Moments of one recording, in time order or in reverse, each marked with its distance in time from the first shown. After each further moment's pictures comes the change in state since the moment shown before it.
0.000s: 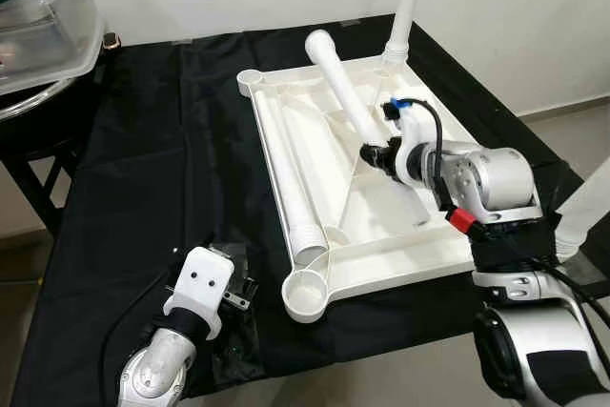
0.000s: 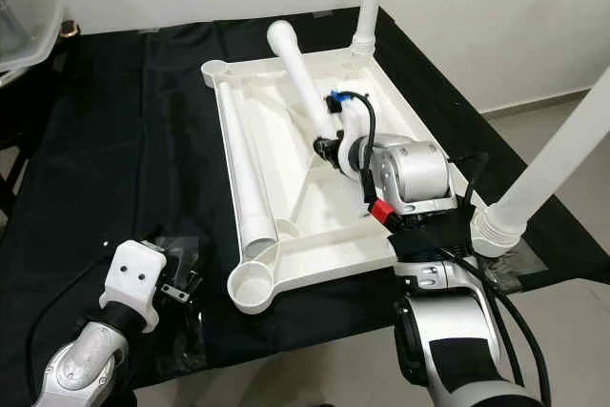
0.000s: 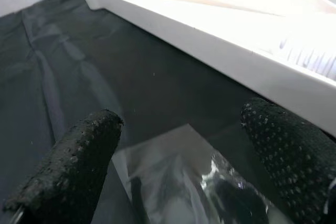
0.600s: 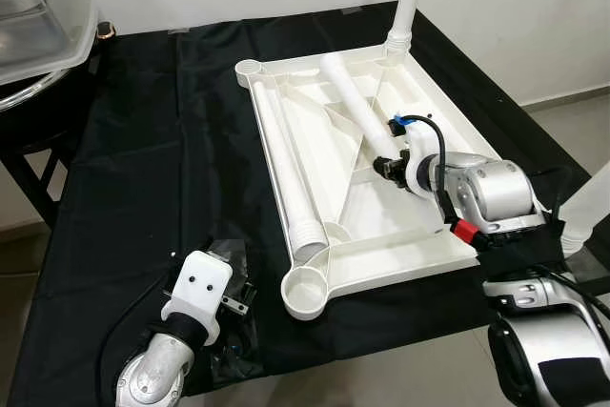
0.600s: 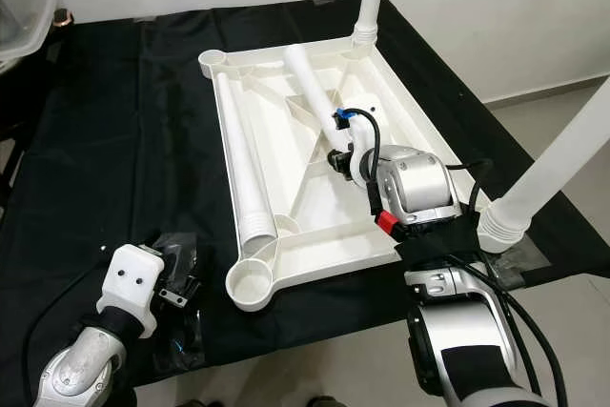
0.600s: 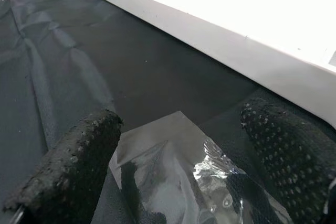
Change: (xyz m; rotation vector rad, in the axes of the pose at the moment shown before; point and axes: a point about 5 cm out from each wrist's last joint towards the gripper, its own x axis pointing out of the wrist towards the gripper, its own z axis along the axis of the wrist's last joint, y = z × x) left arm -0.004 0.000 0.000 -0.004 0.014 -0.003; right arm 0.005 -0.009 -0.010 -0.099 -0.011 -0.031
